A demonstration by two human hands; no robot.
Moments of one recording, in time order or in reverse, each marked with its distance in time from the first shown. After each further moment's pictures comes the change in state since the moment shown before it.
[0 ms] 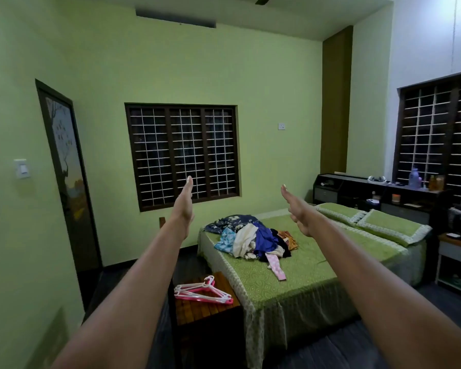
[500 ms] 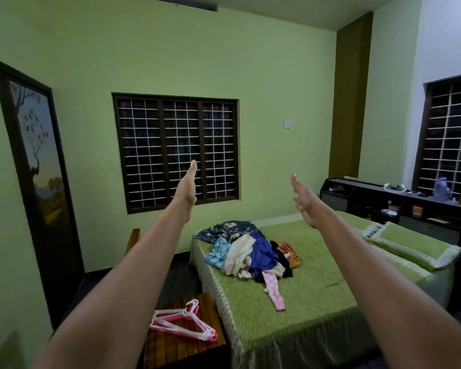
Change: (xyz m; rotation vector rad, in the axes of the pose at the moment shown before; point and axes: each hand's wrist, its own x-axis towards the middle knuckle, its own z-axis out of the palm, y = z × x) left_hand 0.259 -0.044 0.121 -0.021 0.041 0.005; right_hand 0.291 0.007 -0.087 0.099 0.082 -0.081
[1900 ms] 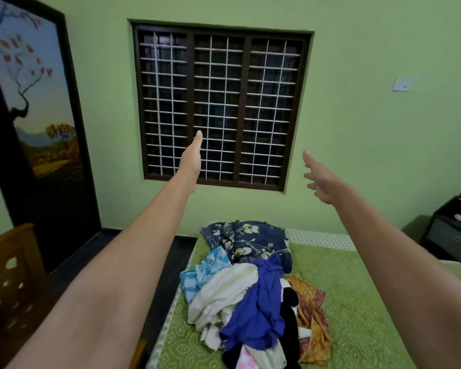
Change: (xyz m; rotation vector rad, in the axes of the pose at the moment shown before) left_hand 0.715 -0.246 0.328 0.051 0.444 -0.028; right_hand 0.871 0.108 -0.098 -0.124 -0.400 -0.009
